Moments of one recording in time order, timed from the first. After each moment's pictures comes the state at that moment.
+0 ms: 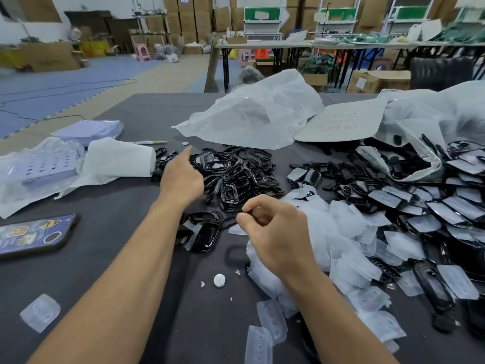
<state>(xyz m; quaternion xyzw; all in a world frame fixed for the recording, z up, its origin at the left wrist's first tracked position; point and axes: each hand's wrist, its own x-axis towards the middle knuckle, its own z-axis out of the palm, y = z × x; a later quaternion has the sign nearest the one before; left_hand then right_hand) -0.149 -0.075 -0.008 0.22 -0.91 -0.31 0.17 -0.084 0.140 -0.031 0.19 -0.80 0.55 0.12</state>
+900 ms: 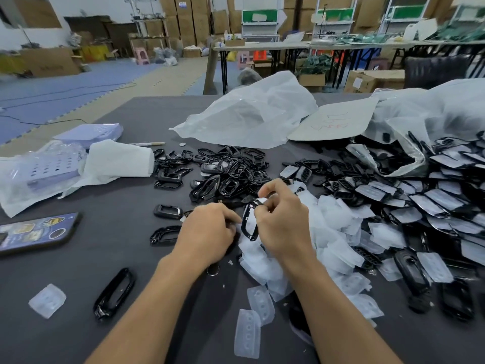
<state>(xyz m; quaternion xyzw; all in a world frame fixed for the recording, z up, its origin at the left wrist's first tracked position) -0.055 0.009 -0.026 0.09 -0.96 -0.24 0.11 -0.081 0.156 -0.014 0.09 -0.83 0.53 0.10</state>
